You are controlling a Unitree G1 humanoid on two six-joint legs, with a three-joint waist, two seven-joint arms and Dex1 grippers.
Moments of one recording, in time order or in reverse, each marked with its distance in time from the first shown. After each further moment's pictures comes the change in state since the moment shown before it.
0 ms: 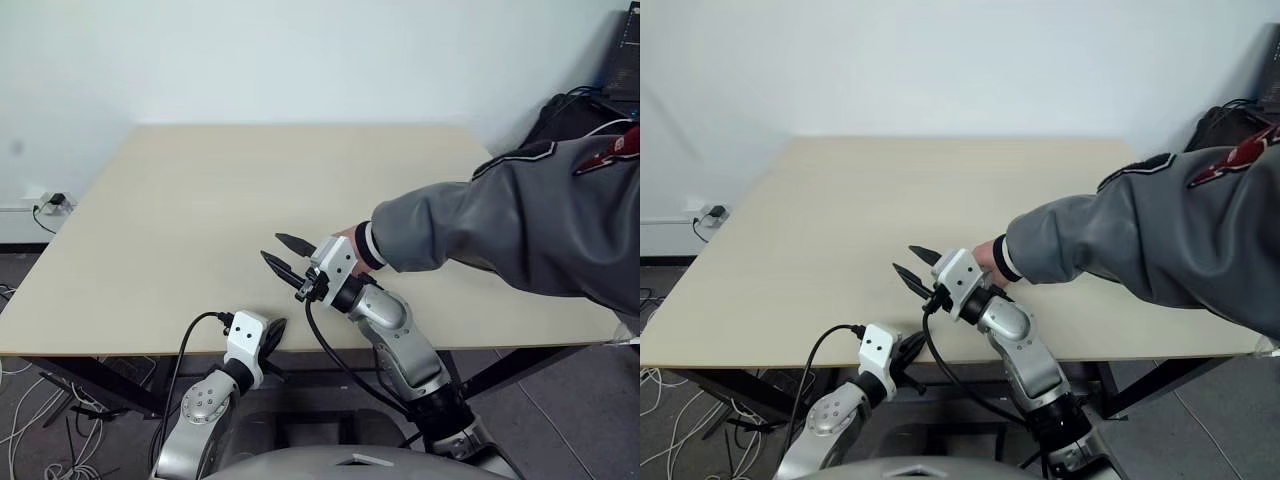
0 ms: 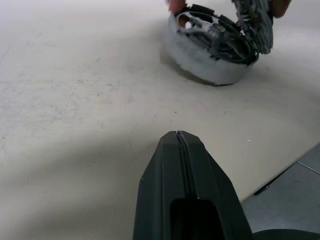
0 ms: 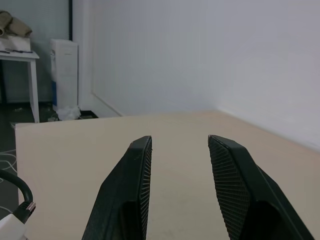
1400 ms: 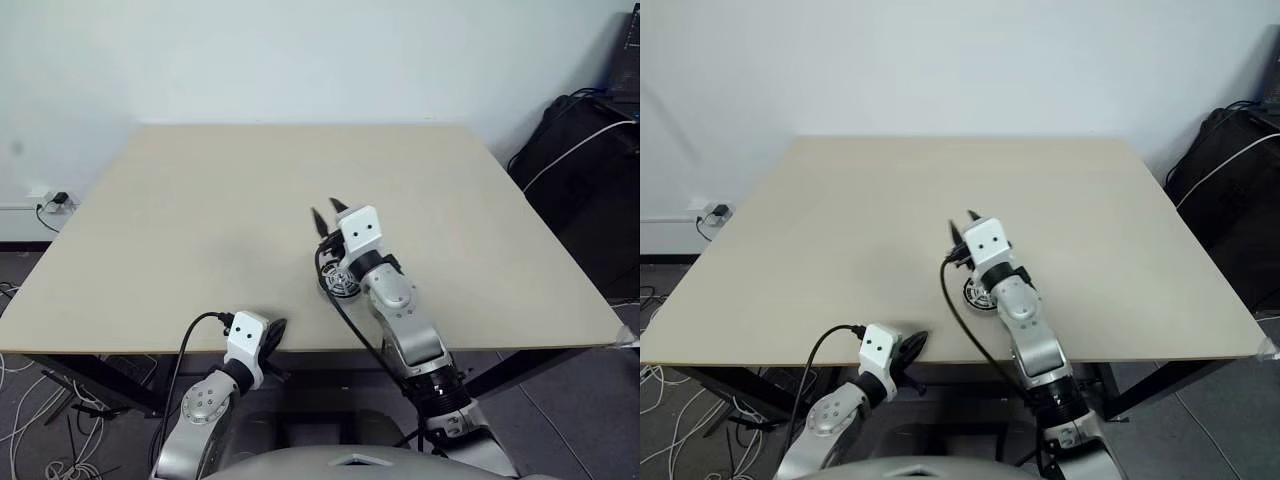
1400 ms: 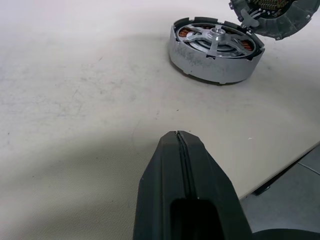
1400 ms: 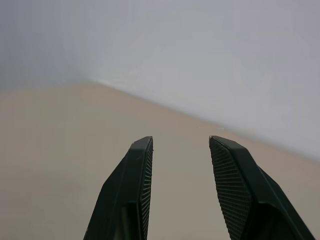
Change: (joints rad) left arm 0.000 0.000 -0.002 0.000 0.000 0.003 -0.001; right arm -0.078 0.019 -0.198 0.091 -0.259 0.142 -0.463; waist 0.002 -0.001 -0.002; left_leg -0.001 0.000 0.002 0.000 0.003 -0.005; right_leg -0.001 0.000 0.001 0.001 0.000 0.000
